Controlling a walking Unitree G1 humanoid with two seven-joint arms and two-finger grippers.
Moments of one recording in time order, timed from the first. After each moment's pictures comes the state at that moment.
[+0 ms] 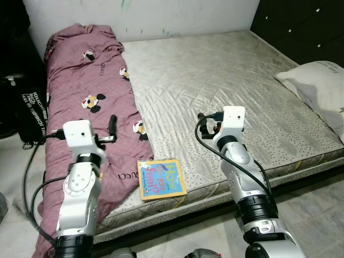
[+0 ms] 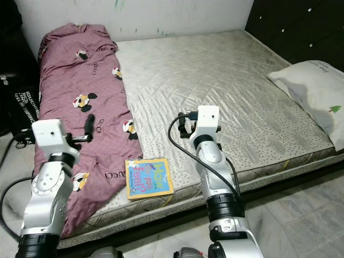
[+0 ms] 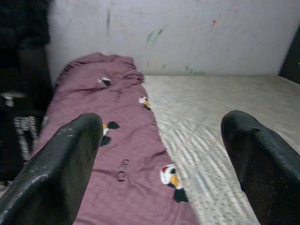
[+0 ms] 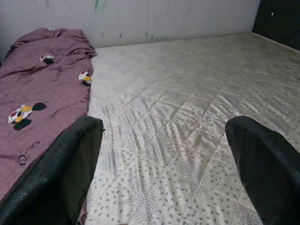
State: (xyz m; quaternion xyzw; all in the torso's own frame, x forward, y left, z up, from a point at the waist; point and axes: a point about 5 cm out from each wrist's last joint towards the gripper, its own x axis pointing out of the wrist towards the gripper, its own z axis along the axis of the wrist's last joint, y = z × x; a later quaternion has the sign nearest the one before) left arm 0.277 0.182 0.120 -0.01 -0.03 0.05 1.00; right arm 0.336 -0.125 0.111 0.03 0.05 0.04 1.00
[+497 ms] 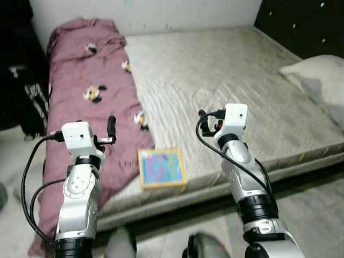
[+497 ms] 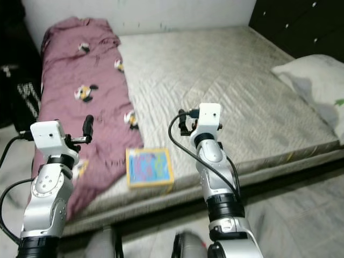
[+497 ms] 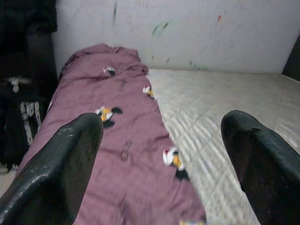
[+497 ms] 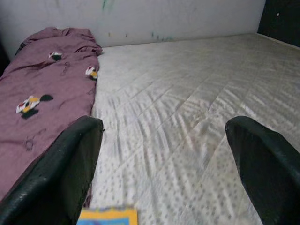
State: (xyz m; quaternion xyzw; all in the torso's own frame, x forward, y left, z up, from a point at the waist) left arm 0.274 0.182 0.119 -0.03 -0.03 0.05 1.00; right arm 0.336 -0.122 0.115 0.04 0.04 0.04 1.00
